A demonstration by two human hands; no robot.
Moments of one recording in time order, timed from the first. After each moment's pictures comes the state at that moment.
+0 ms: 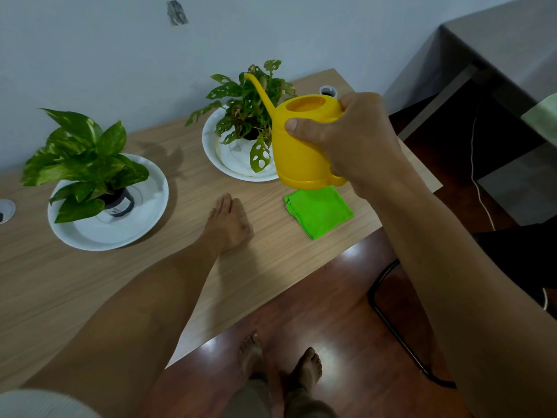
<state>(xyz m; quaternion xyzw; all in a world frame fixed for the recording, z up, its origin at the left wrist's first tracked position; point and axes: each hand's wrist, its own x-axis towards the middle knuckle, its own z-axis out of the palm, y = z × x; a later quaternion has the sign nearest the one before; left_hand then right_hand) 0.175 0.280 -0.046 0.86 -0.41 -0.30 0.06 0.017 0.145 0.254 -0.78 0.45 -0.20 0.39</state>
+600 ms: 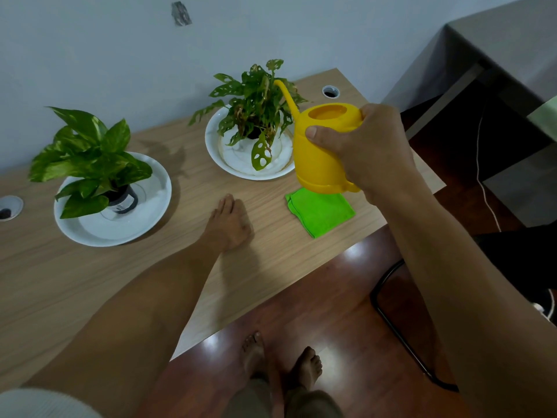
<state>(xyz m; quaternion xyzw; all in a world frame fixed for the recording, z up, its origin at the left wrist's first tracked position) 0.170 0.285 -0.044 0.86 -0.40 -0.30 0.07 -0.004 0.139 0.243 -0.76 0.50 -0.19 0.37</state>
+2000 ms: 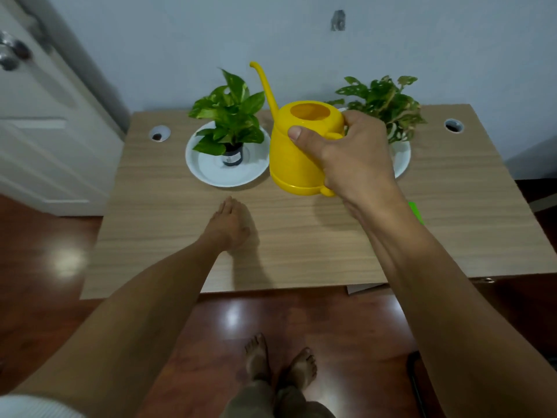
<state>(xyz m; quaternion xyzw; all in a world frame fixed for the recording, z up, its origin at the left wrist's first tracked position) 0.157 0.463 -0.022 0.95 -0.18 -0.25 0.10 0.049 0.257 0.236 -0.78 0.24 -0.16 0.55</state>
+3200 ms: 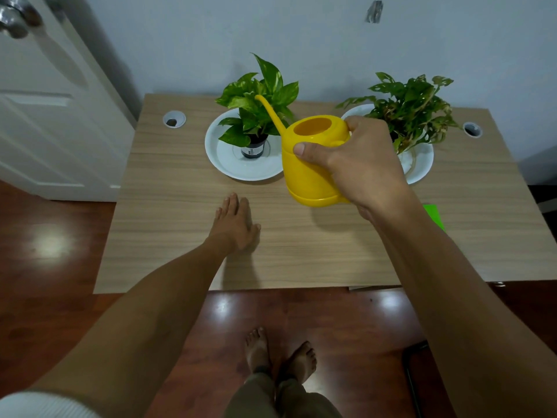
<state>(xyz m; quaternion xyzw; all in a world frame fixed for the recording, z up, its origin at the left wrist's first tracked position) 0.165 0.514 -0.051 0.94 -0.18 -0.25 0.15 0.082 0.318 0.229 -0.84 0.23 -0.07 0.49</state>
